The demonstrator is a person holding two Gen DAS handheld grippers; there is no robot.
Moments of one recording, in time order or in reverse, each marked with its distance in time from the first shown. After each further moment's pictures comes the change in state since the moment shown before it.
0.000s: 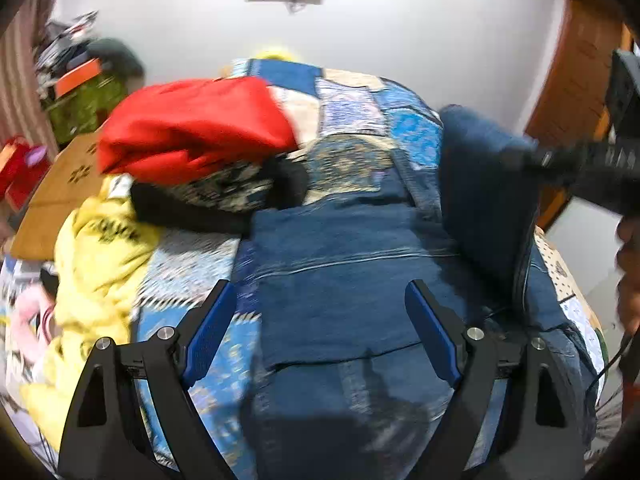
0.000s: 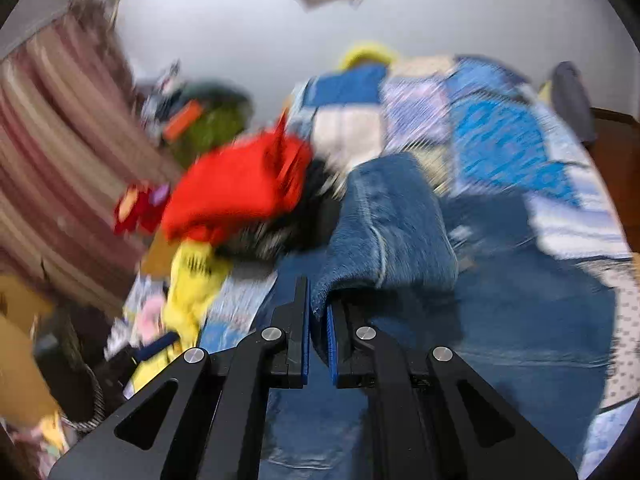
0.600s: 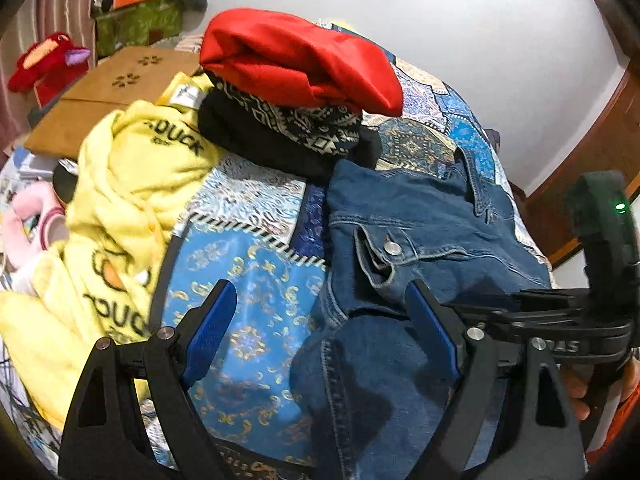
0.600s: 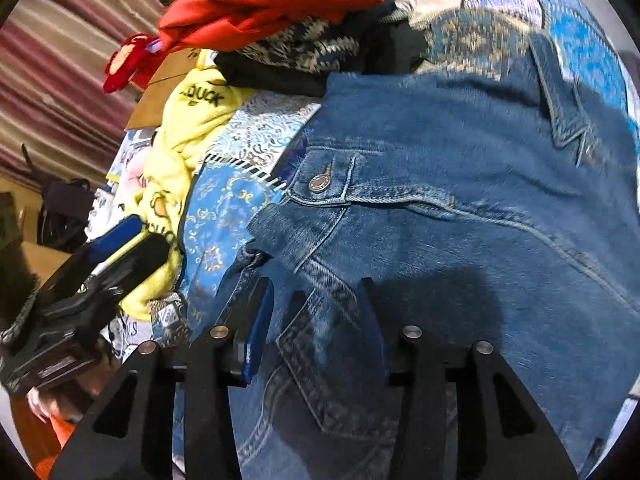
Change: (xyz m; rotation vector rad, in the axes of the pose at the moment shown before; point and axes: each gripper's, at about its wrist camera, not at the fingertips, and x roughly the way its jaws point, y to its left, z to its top) left arm -0.002 0.078 -0.043 -0.267 0.078 -0.016; right arm 0.091 0.048 -0.061 -0.154 0.450 -0.021
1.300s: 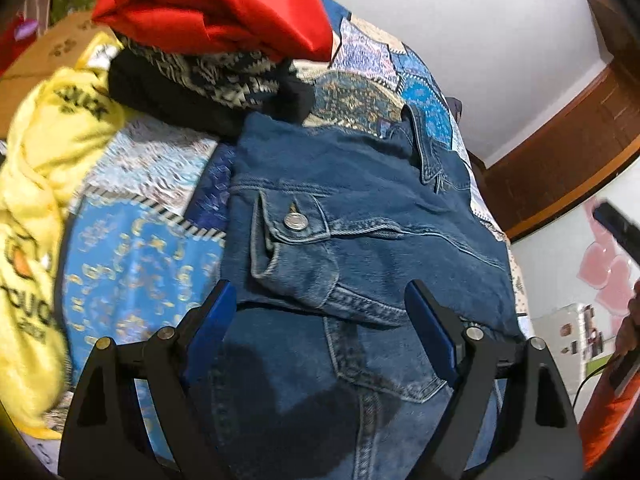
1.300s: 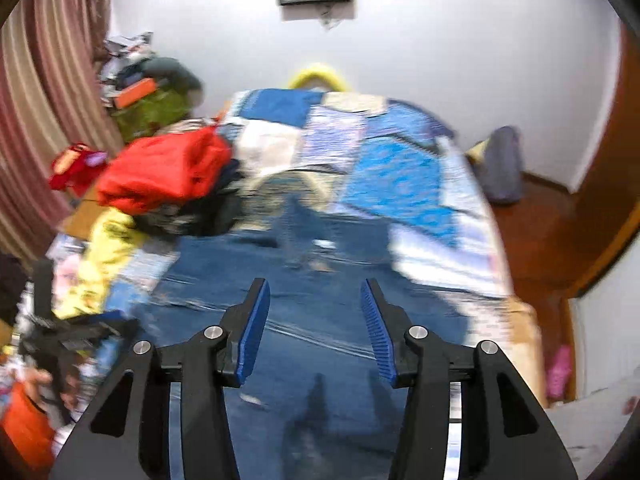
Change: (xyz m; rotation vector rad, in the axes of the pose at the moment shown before) left arm 0.051 -0.052 0.006 -0.016 0.165 -0.176; right arm -0.187 -0.098 -0.046 0.049 -0.476 -0.402
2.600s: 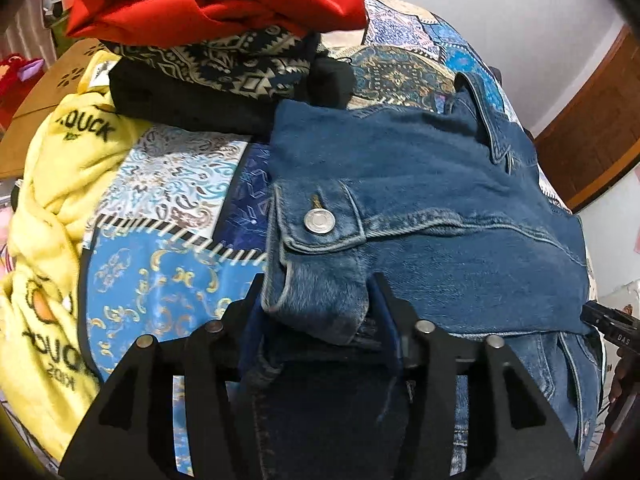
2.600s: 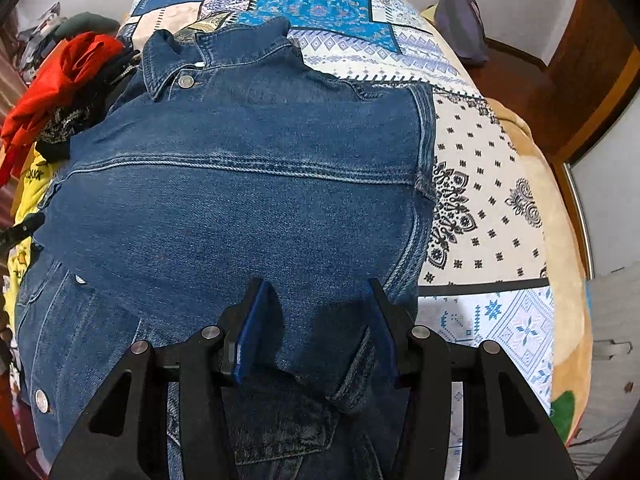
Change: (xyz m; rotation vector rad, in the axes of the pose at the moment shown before) left arm 0.043 0.010 0.012 0.116 0.027 0.227; right arm 0.093 -0.080 -0.125 0.215 0.379 -0.034
